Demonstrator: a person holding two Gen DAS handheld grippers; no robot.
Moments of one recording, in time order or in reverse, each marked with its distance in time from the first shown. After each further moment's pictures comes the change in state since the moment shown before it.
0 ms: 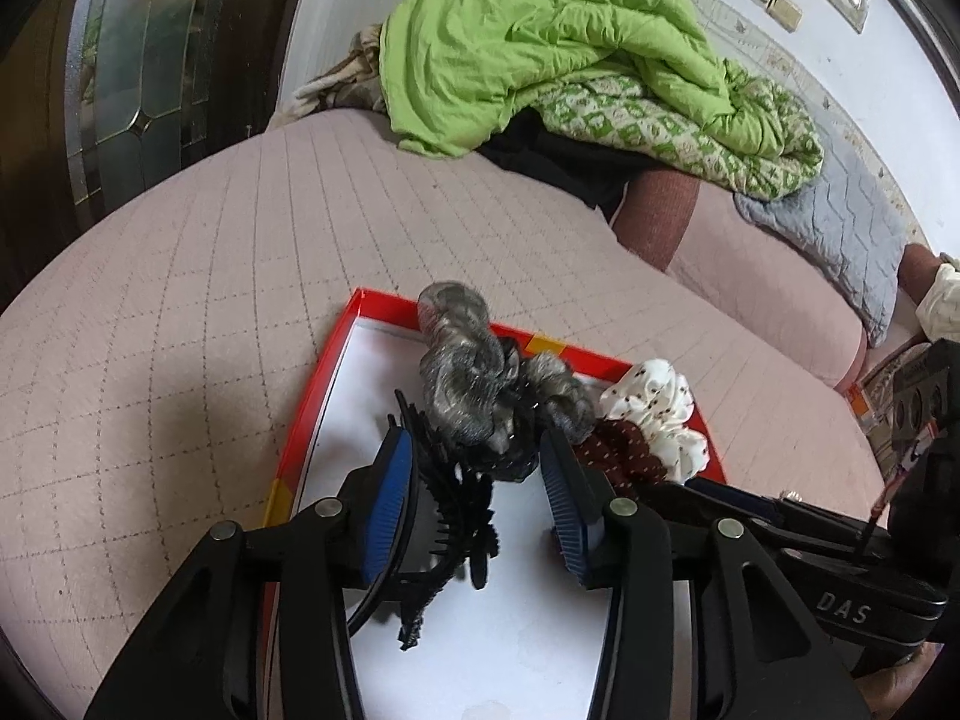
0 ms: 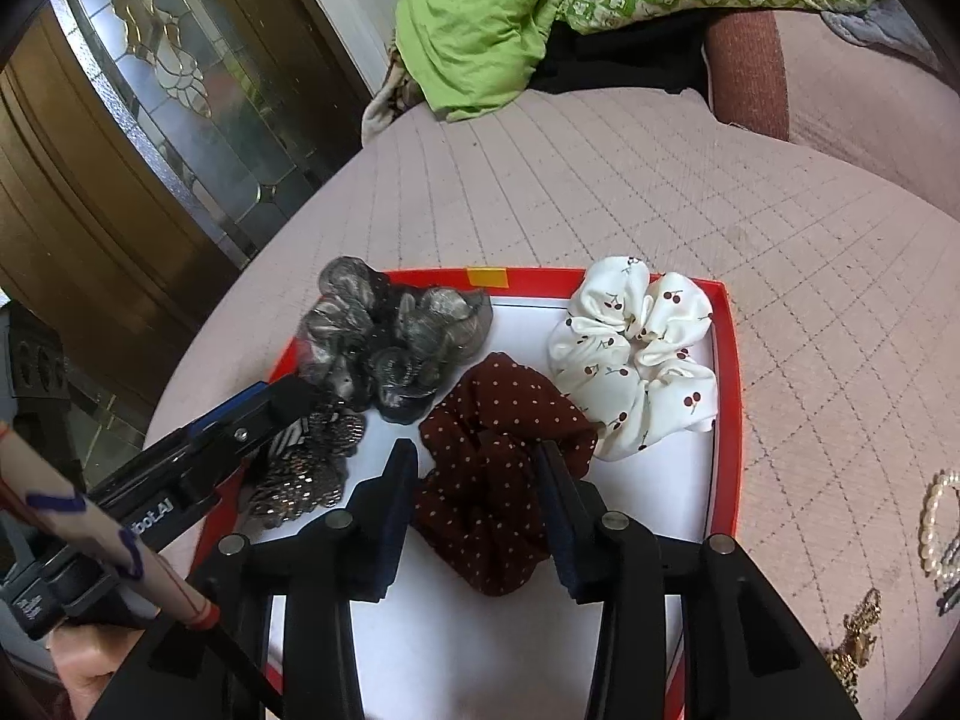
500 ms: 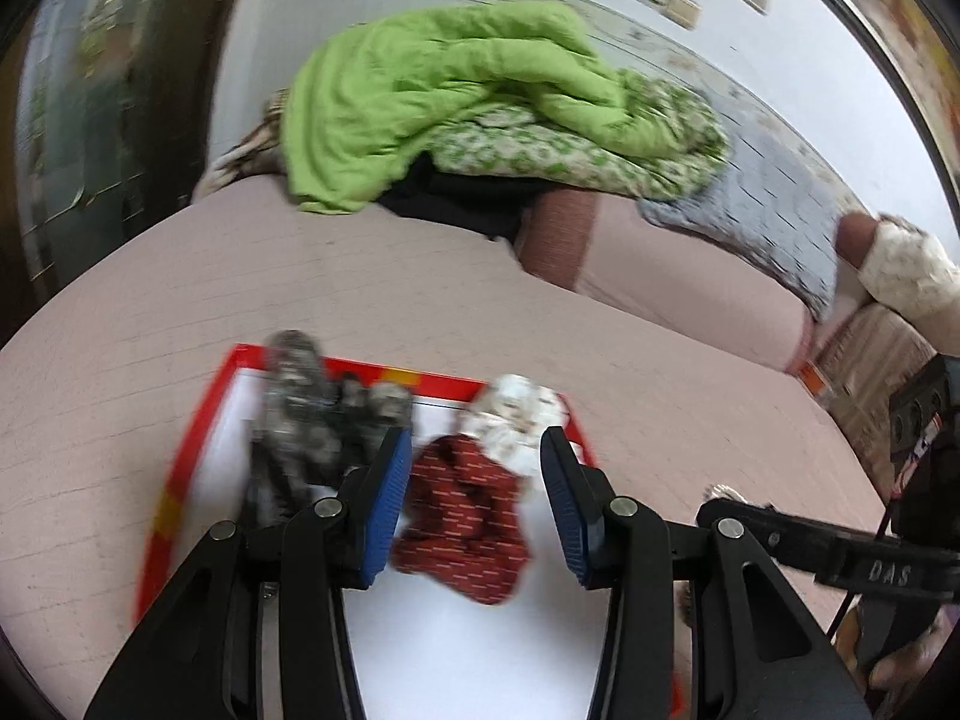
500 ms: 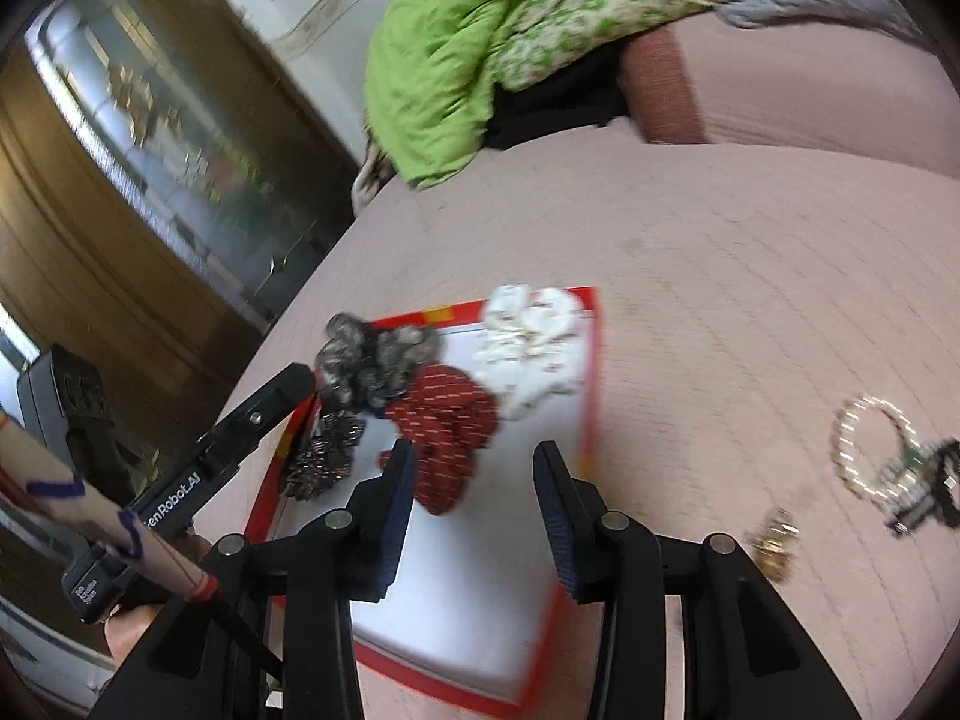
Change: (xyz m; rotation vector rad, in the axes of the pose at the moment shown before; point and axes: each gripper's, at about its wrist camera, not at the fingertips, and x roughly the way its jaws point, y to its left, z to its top) left arm -0.023 -0.084 -0.013 0.144 -0.087 -0.106; right arm -0.093 -0.064 -0.037 0.144 -0.125 0.055
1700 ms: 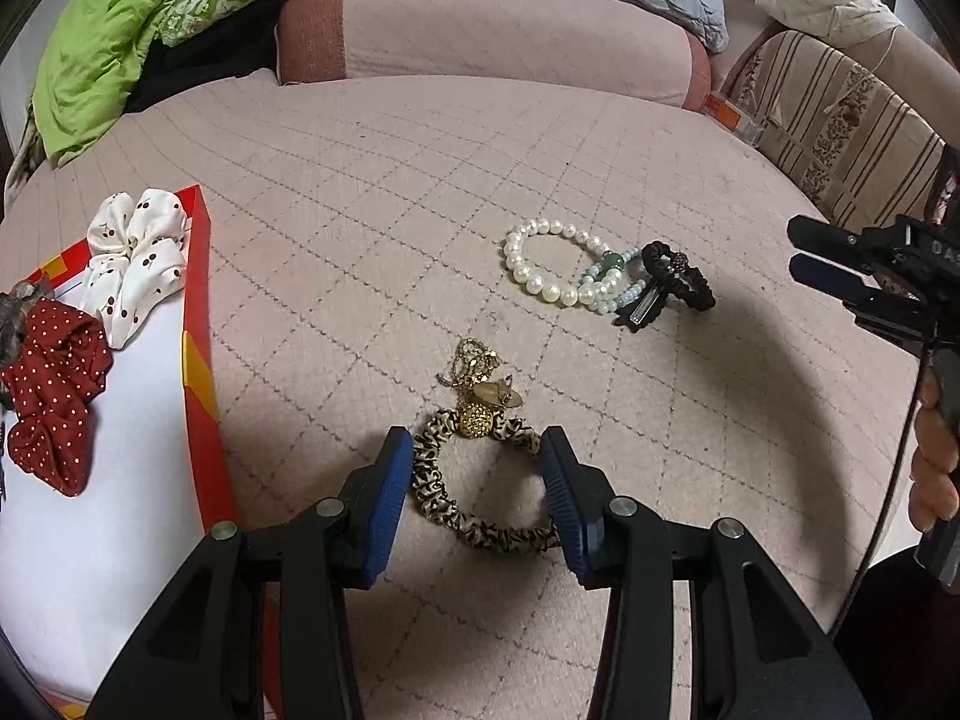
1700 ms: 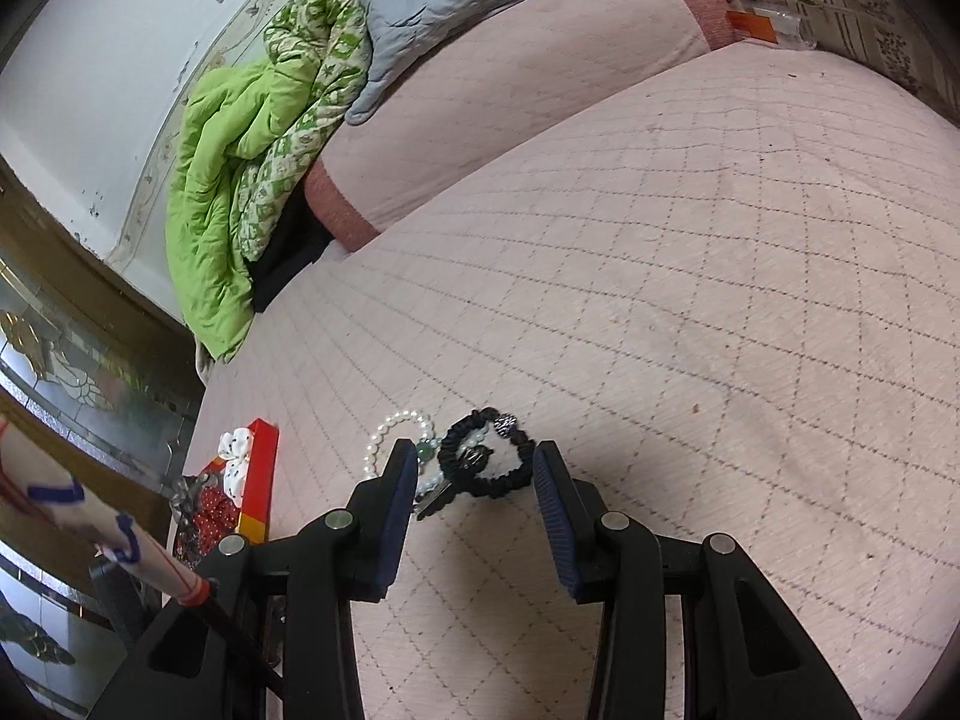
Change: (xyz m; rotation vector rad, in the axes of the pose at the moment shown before) left arm 0.090 -0.183 -0.102 0.336 0.428 -0.119; right arm -0.154 -0.237 -0.042 0.408 -0.207 -0.192
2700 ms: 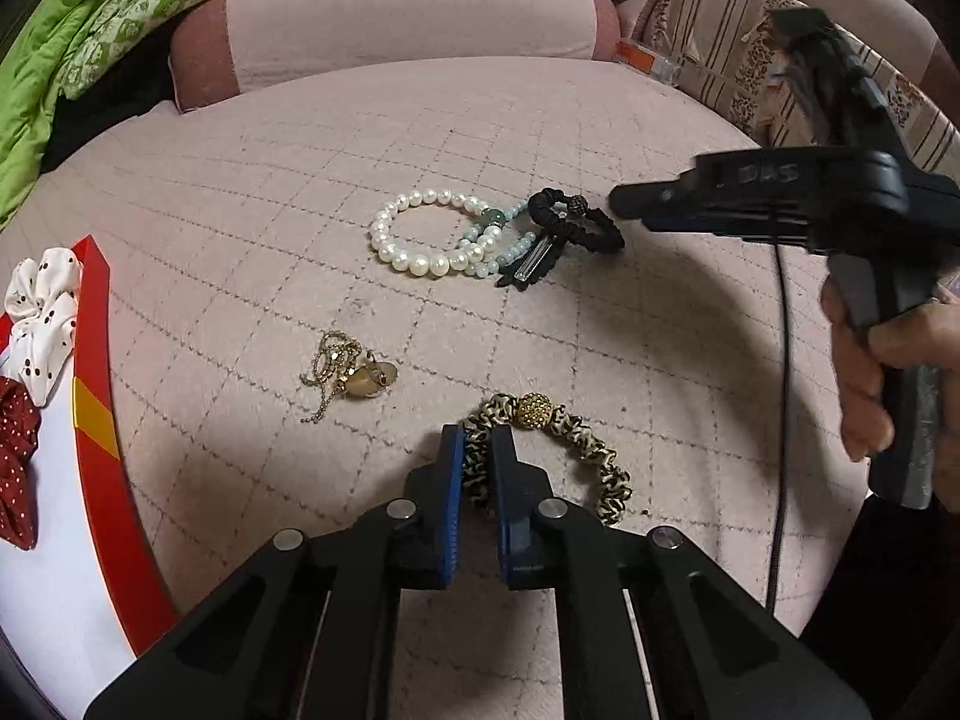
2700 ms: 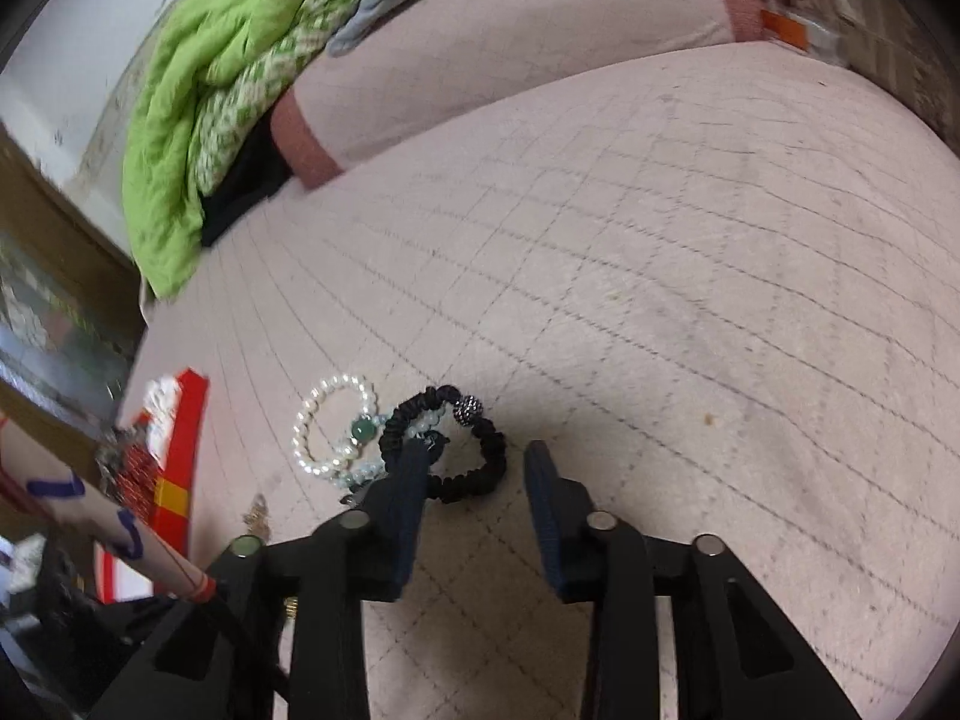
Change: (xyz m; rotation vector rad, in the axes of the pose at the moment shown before) left arm 0.015 -0.040 -0.008 0.188 0.041 -0.085; right arm 0.053 0.006 -0.001 -0.134 0.119 -0.145
